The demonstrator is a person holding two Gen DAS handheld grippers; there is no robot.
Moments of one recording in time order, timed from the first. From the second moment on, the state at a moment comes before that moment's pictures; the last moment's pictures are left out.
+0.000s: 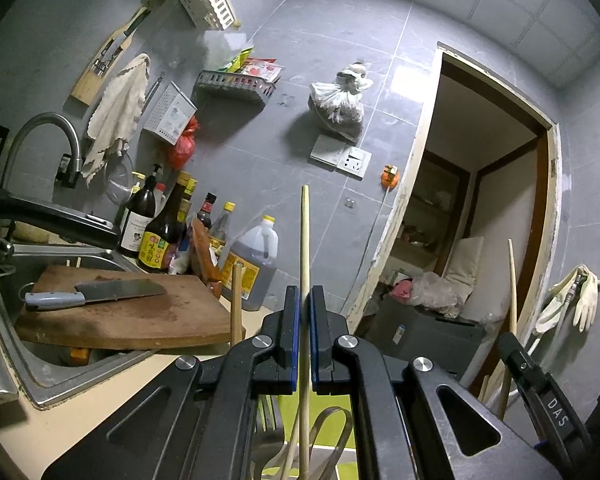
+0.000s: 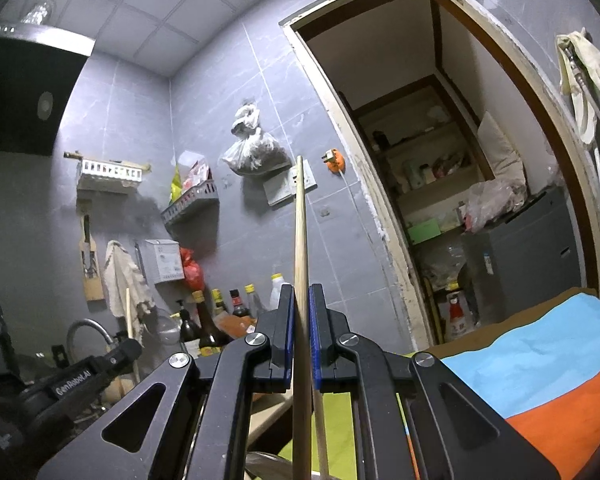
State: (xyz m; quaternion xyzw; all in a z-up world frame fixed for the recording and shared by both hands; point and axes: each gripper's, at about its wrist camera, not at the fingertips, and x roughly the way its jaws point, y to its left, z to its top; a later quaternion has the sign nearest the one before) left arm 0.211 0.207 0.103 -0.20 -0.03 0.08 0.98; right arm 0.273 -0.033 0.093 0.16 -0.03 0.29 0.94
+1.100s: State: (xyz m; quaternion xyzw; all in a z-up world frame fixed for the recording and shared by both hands) left arm 0.220 0.168 0.077 -0.15 0.03 0.09 0.98; right arm 0.264 -0.024 0.069 0.11 0.01 0.30 0.95
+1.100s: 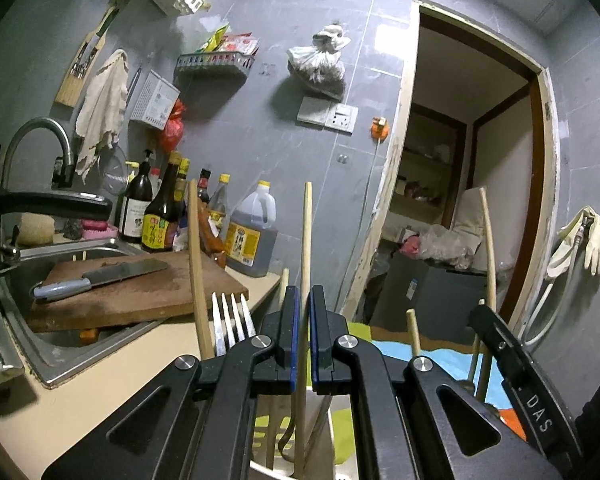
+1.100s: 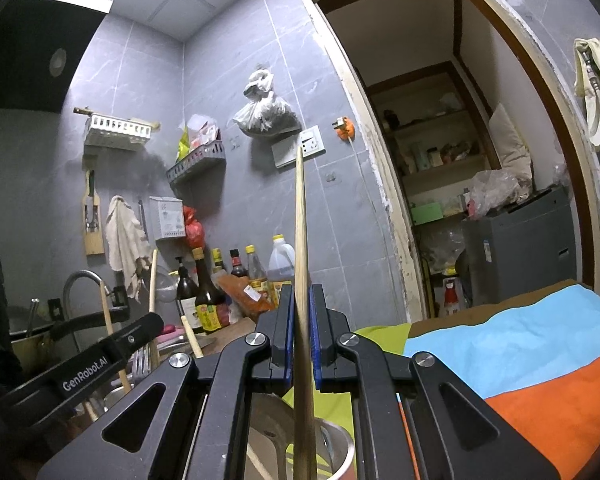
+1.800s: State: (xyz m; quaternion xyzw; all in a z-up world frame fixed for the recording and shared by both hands) left arm 0.219 0.168 0.069 -0.15 0.06 0.08 0.98; right arm 0.266 -0.019 0.062 0.10 0.02 0.30 0.95
